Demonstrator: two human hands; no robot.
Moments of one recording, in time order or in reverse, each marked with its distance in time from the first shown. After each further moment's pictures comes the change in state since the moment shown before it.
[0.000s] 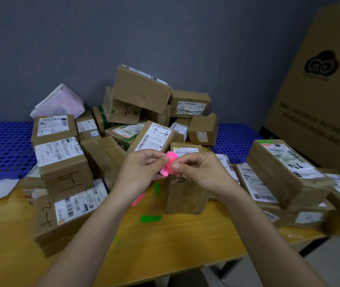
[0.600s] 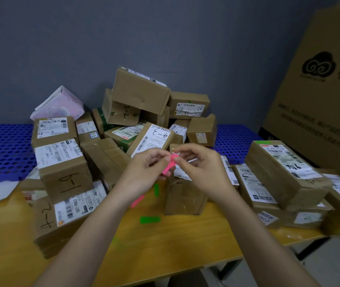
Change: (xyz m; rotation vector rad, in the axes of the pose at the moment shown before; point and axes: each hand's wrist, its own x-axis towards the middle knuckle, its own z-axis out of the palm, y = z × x) left_hand 0.000 0.006 0.004 0.091 -0.092 0.043; right_hand 0.001 0.001 0.005 -0.323 0.273 -0.259
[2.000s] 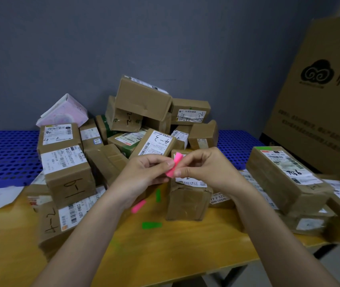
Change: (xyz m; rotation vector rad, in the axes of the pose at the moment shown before) left_hand -0.002 0.010 -0.010 -0.204 -0.077 -0.072; right_hand 0.009 -0.028 -0.027 0.270 -0.362 0.143
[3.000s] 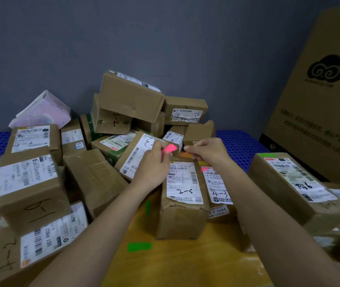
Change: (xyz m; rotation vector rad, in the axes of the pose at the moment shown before) left_hand 0.121 -0.048 0.019 0.740 0.207 0.123; right_hand 0.105 0.091 -0.066 -0.117 0.501 0.424
